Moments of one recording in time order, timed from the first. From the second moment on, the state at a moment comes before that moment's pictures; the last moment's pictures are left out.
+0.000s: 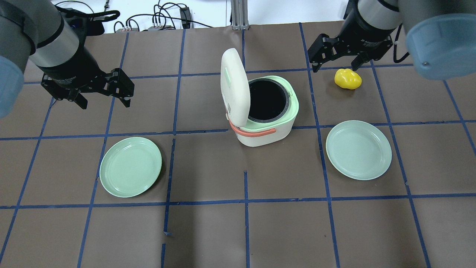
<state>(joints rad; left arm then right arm) -1.51 -1.48 -1.67 -1.53 1.62 0.03 1.54 -1.57 1.61 -1.78 -1.45 -0.07</state>
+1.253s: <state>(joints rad) -1.51 -1.48 -1.67 -1.53 1.62 0.03 1.53 -1.61 1.51 -1.74 -1.54 -0.08</state>
